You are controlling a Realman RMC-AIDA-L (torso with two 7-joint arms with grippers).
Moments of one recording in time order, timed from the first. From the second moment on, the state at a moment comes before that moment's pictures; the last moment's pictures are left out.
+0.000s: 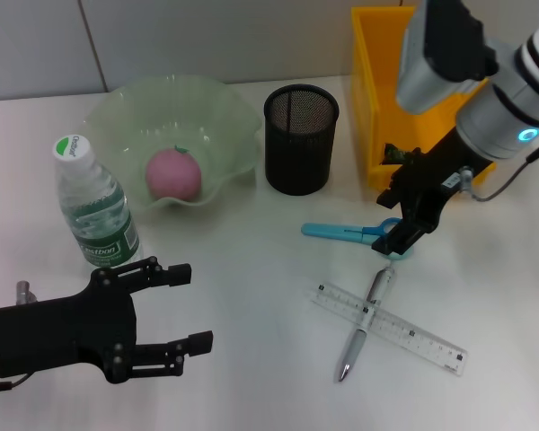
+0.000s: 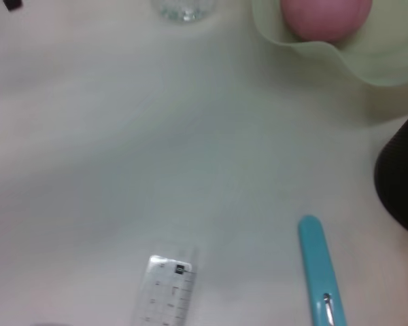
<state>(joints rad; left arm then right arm) -0.38 -2.07 0.91 0.64 1.81 1.71 -1.12 0.89 2.04 -1.07 -0.92 -2.65 -1.56 1.91</state>
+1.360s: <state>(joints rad) -0.37 -2.07 0.92 0.63 1.78 1.72 -1.13 0.94 2.08 -1.21 -0.76 -2.72 -1.33 1.91</state>
